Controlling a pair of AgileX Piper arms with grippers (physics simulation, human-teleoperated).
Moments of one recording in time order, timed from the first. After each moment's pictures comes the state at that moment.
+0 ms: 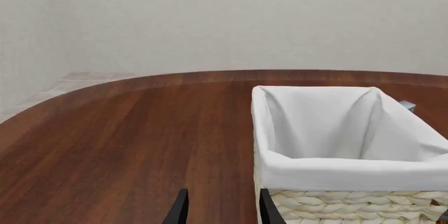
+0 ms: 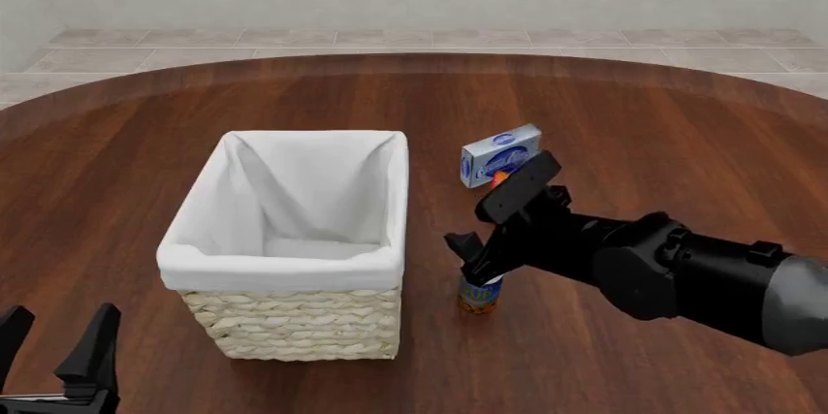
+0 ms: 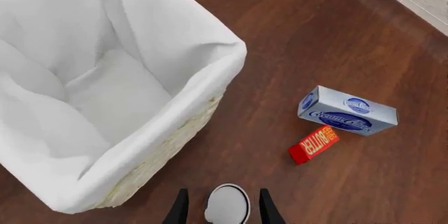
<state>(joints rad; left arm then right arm) 0.03 0.05 0.00 -0.02 0.00 0.59 1.42 -0.80 0.06 -0.22</state>
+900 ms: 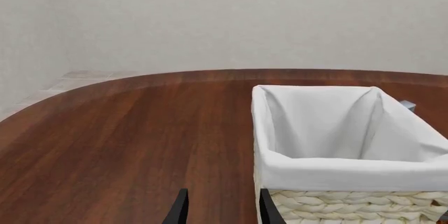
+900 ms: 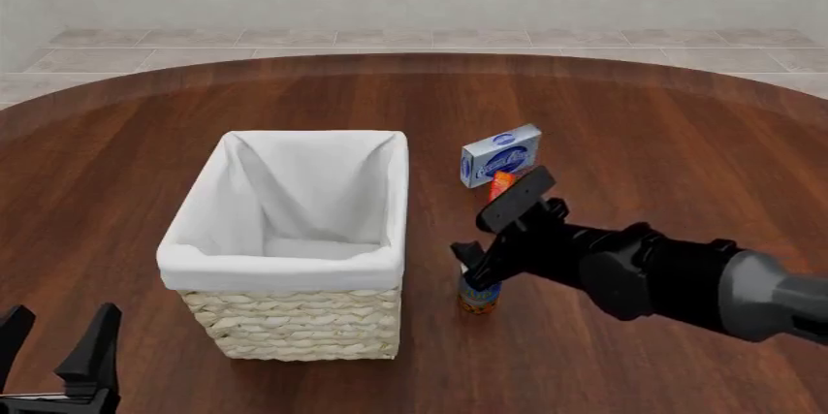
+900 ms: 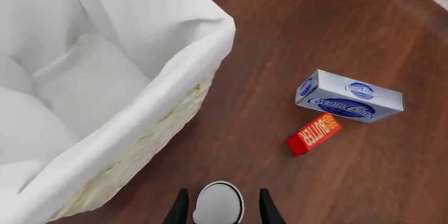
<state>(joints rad) 0.03 0.06 0.00 -0.03 0.00 0.55 1.51 -0.78 -0.03 -0.23</state>
